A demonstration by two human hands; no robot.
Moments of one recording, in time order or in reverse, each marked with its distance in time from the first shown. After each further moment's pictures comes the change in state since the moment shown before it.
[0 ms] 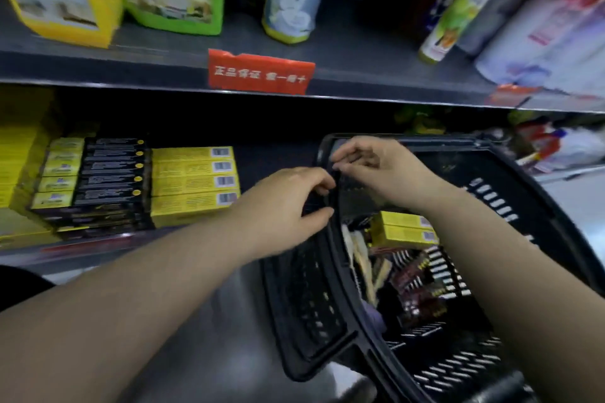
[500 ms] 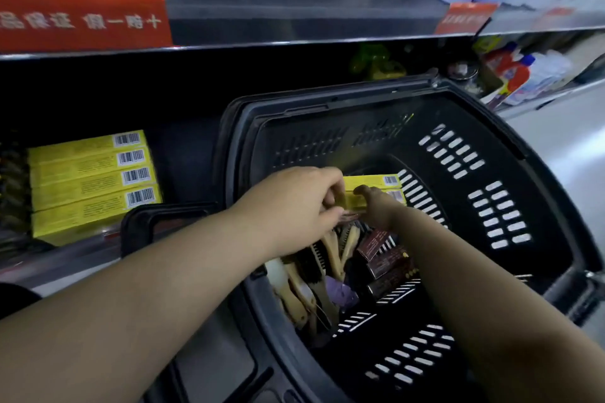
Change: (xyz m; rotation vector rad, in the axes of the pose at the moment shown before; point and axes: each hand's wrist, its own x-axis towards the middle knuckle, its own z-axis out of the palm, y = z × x) left_hand 0.075 0.049 0.080 0.019 -0.244 0.064; right_hand -0.031 0.267 0.005 -0.472 -0.200 0.679
